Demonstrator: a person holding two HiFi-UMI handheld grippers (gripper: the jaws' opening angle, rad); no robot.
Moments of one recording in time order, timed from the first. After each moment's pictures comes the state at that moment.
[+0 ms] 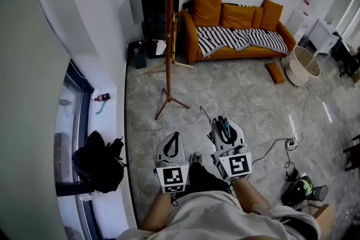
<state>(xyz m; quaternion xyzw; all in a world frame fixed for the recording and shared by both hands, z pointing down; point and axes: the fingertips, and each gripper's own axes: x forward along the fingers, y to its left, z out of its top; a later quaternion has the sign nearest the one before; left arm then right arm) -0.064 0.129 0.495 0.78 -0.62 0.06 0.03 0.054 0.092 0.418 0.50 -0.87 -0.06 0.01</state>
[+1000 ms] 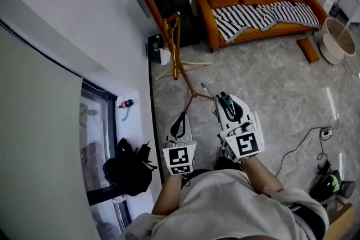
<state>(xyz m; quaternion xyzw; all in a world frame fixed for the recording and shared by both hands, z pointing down) -0.043 -0.085 0.484 0.76 -0.64 0.13 0.03 0.076 -0.125 0.406 0.45 -0.89 0.00 -0.07</state>
